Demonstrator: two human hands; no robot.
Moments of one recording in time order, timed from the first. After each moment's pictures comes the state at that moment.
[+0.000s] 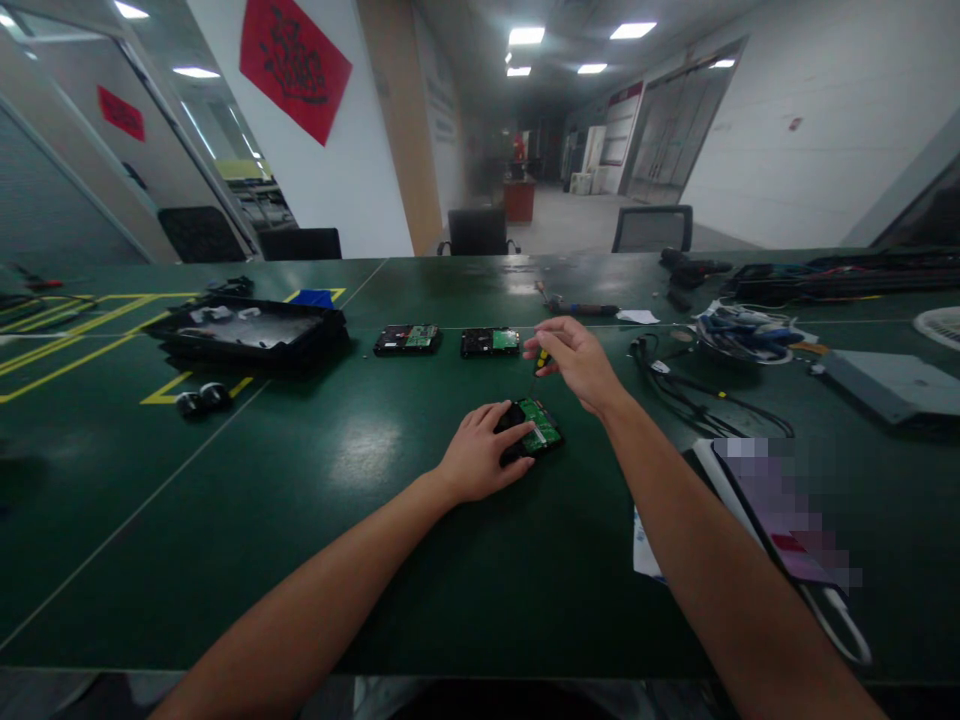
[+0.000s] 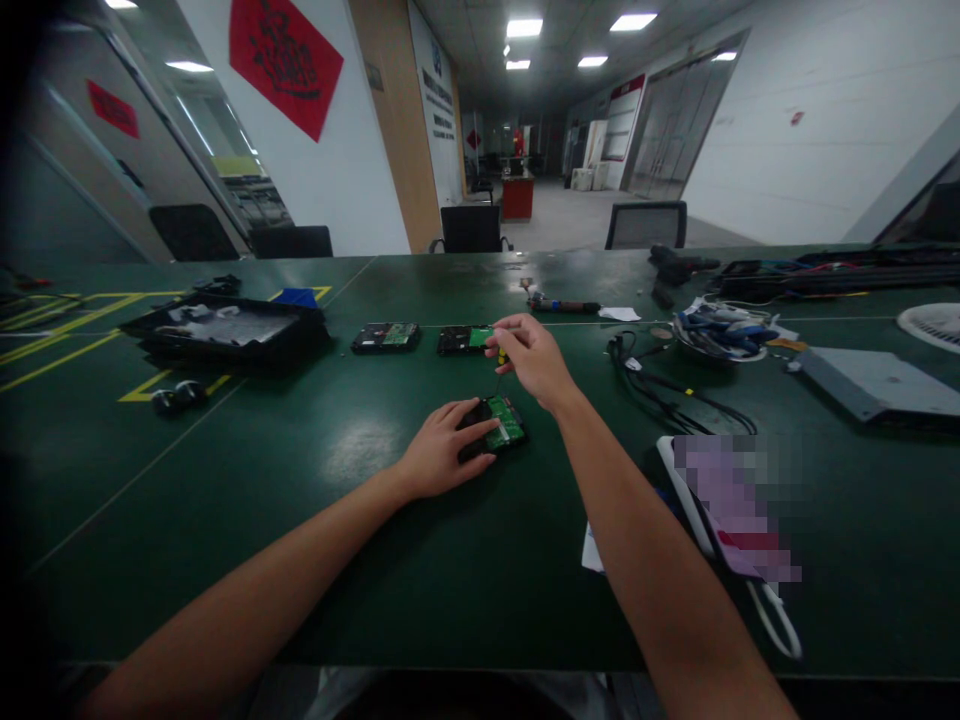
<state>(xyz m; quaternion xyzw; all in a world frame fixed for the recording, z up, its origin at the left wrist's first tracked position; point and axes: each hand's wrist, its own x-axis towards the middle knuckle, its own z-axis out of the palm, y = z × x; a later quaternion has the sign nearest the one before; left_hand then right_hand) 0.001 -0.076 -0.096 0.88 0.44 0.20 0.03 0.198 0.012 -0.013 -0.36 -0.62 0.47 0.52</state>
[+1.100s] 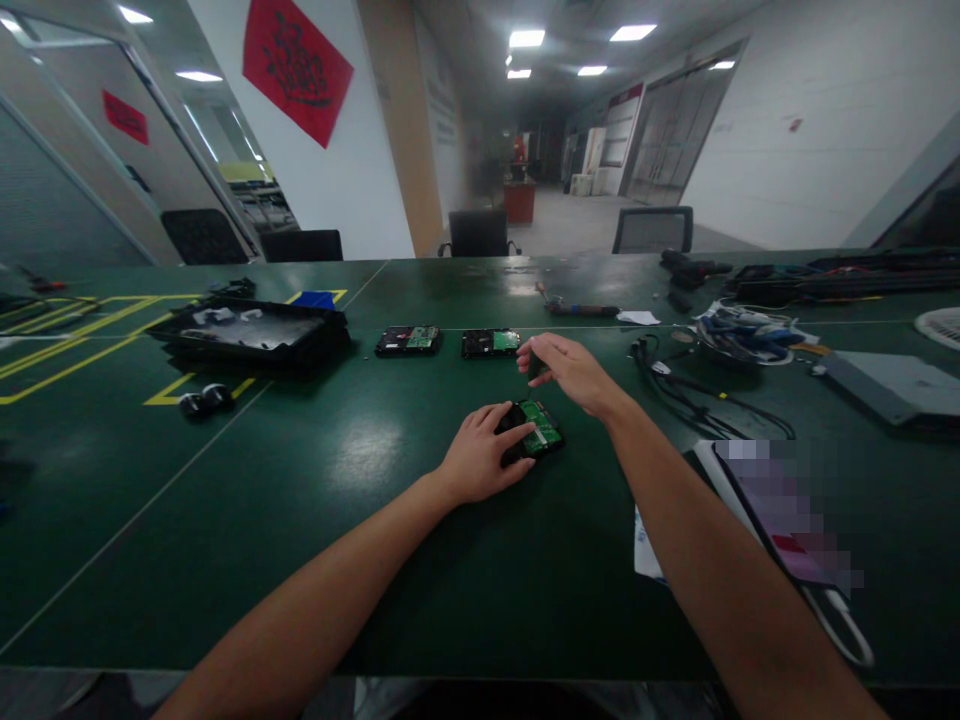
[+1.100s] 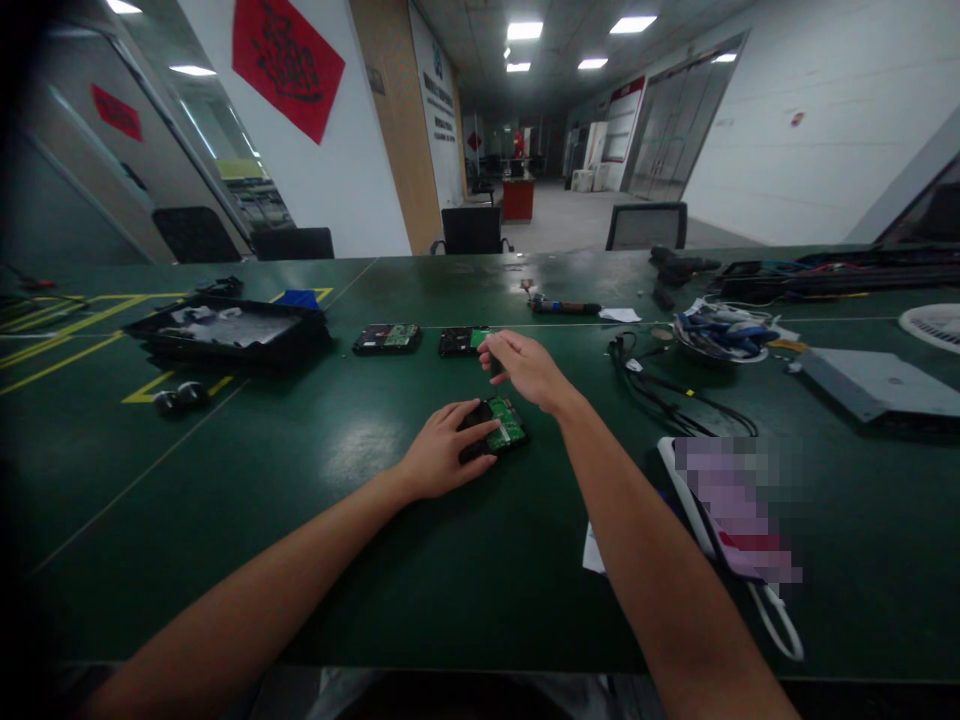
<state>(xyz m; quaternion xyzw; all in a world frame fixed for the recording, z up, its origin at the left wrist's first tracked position) 0.001 -0.076 -0.096 0.88 0.44 0.20 0.03 0.197 0.005 -0.009 -0.36 -0.69 0.47 0.42</state>
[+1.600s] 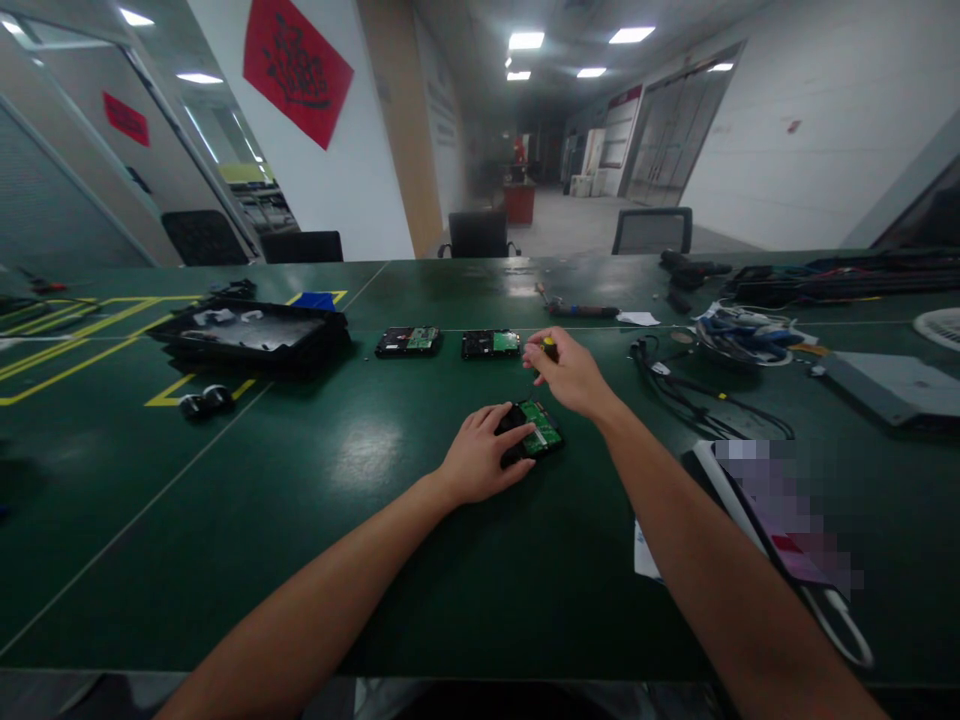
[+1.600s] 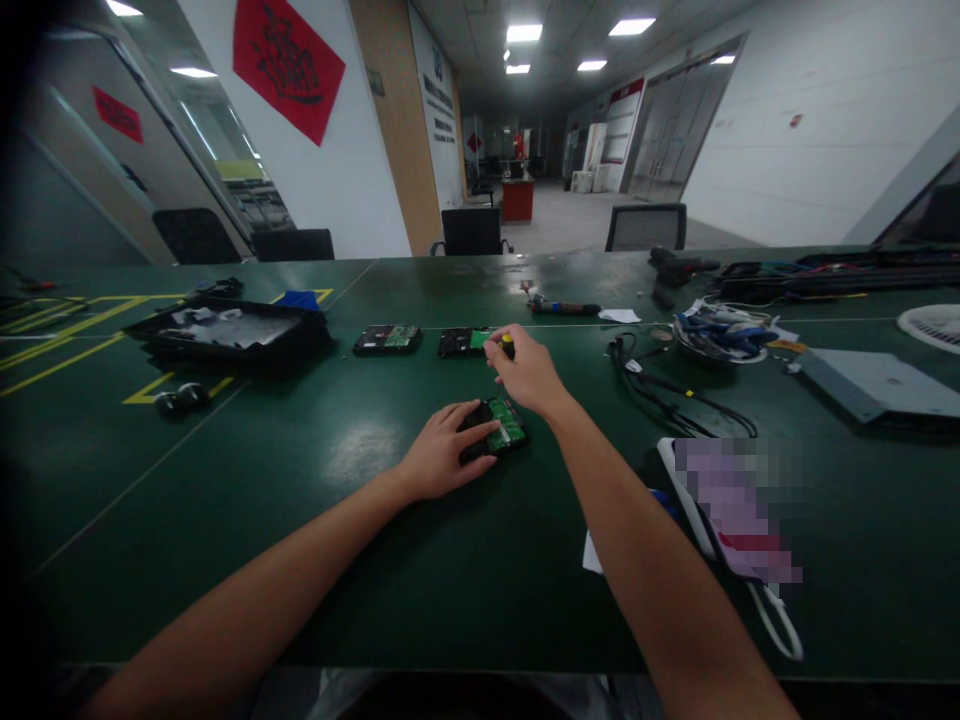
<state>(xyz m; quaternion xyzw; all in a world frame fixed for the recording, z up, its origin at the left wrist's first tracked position) 0.001 -0.077 -0.093 0.87 0.44 0.20 0.04 0.194 0.006 -0.017 -0.44 -0.72 0.31 0.45</state>
